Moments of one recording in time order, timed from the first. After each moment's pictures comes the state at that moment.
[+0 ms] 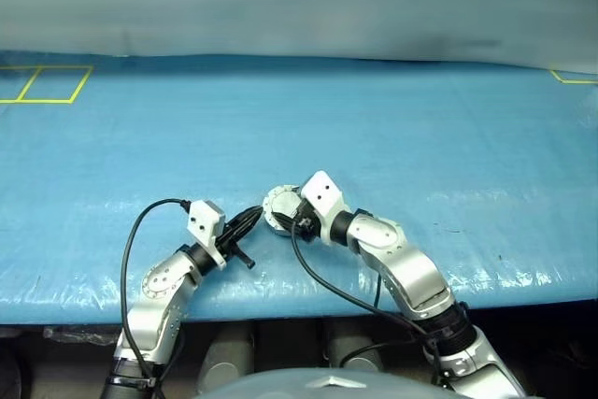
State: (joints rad) left arm 0.11 0.27 -0.07 -0.17 -0.33 0.14 -0.64; right arm -0.24 -0.26 0.38 -0.29 0.09 0.63 0.49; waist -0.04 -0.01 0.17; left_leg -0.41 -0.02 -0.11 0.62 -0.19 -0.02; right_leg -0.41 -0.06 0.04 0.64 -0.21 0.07
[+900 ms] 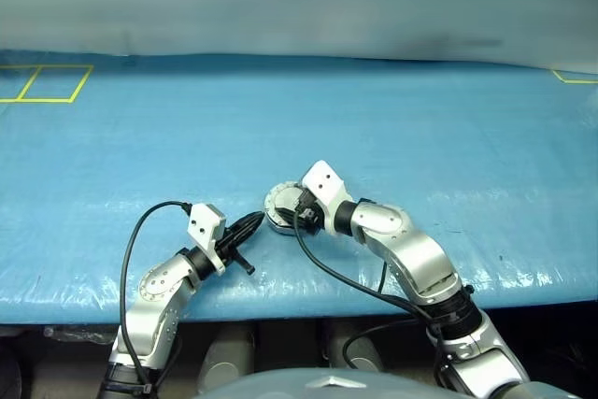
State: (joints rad) left arm 0.14 0.28 -0.07 -0.20 -0.34 0.20 -0.65; right arm -0.31 -0.29 0.37 -0.32 0.12 0.76 0.53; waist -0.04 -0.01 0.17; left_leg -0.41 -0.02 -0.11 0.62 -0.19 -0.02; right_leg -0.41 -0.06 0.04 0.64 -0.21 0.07
